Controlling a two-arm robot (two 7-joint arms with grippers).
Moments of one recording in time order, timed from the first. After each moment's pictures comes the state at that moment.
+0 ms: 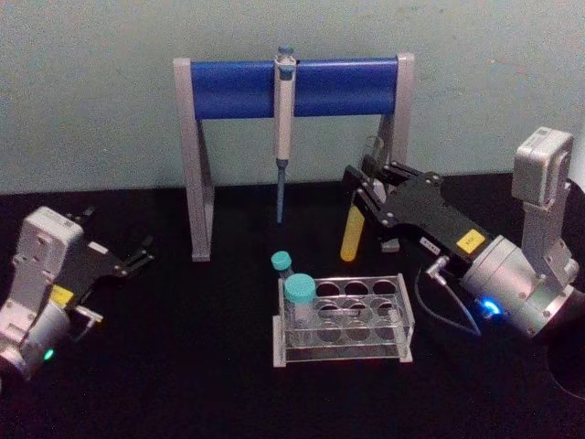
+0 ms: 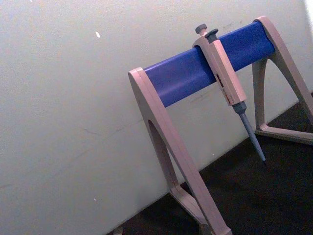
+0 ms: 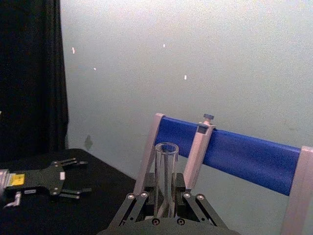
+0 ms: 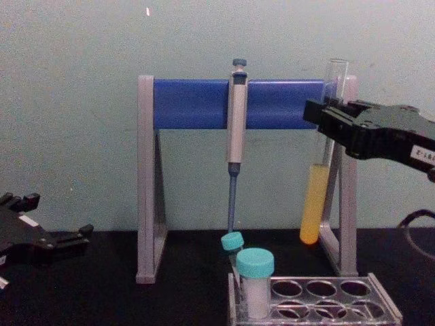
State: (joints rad) left arm -0.20 0.60 0.45 -1.41 -0.25 -0.12 0.03; right arm 0.19 0.39 -0.32 -1.63 0.42 -0.10 0.44
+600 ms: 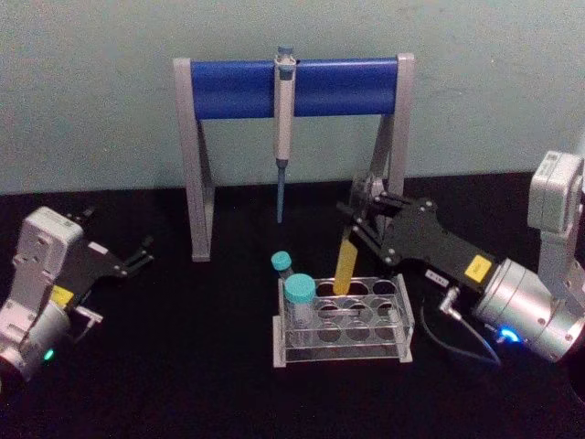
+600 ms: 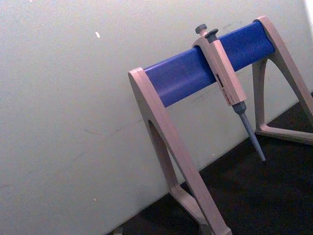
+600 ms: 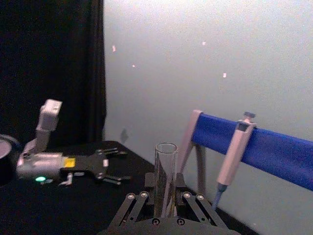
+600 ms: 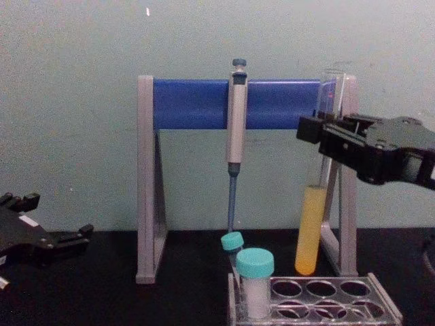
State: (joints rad) left arm -0.20 0.60 0.45 -1.41 -0.25 -0.12 0.03; right arm 0.15 0.48 -0.35 -1.67 0.49 -0.12 0.56
